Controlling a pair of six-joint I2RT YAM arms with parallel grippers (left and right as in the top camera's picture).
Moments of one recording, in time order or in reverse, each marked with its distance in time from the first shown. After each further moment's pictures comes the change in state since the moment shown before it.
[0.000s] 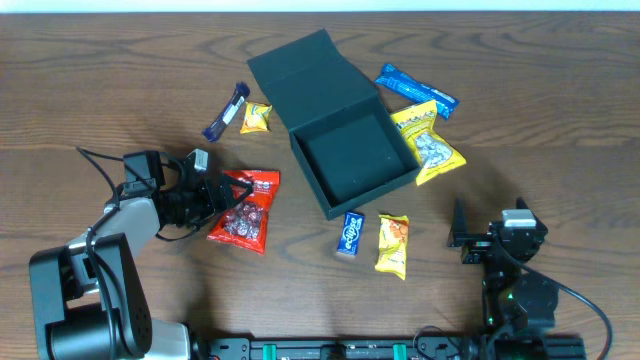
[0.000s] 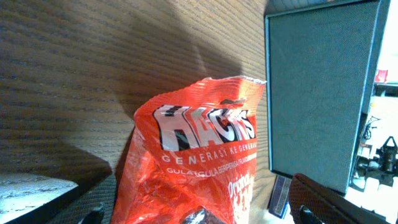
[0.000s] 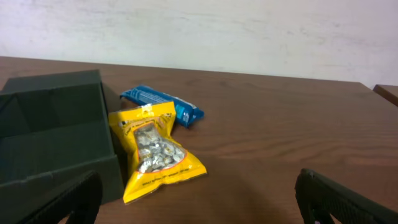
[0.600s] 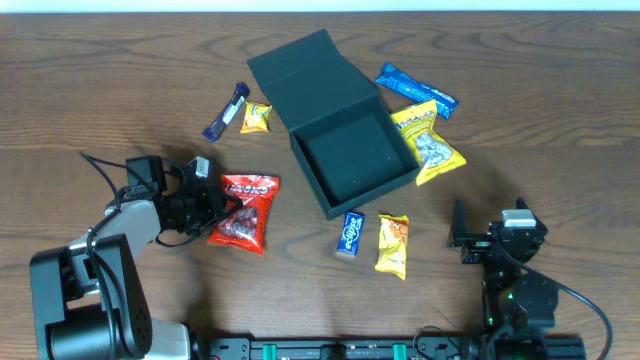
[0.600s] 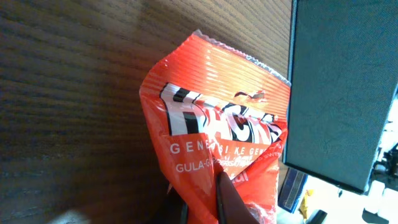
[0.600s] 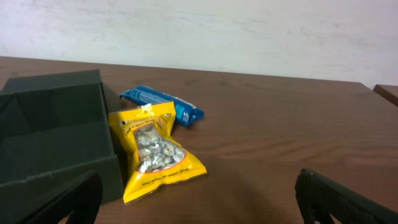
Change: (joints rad) left arm -0.001 -0.002 -0.018 -0.040 -0.033 -0.002; right arm 0.000 0.000 0.000 0.000 0.000 0.000
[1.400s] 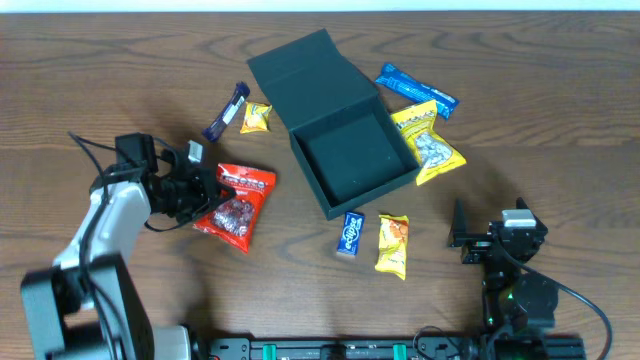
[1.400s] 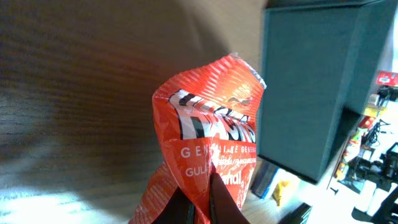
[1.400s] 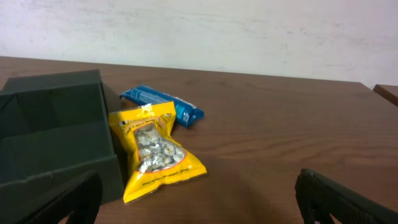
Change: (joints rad) left arm -0.005 -0.084 0.187 -0.297 -0.027 -0.008; right arm 0.000 0.000 0.000 0.000 0.000 0.000
